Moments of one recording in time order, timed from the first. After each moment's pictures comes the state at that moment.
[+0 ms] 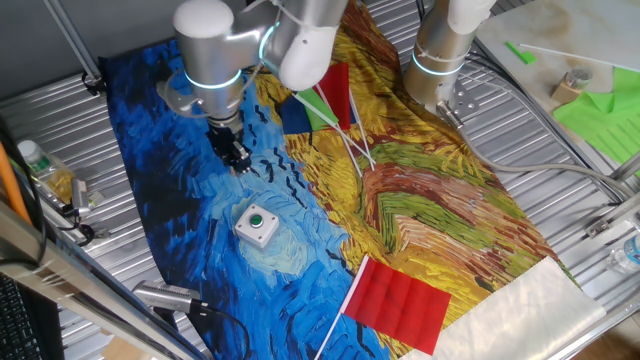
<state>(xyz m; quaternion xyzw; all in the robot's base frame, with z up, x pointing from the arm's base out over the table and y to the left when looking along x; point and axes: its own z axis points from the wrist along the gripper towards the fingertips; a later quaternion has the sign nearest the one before) 0.549 -0.015 0.028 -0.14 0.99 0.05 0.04</state>
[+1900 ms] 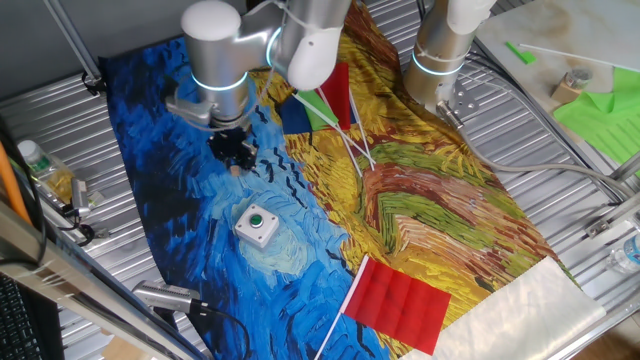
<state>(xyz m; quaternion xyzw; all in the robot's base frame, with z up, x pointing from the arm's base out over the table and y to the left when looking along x) 0.541 -0.016 0.017 -0.37 0.93 0.02 0.06</state>
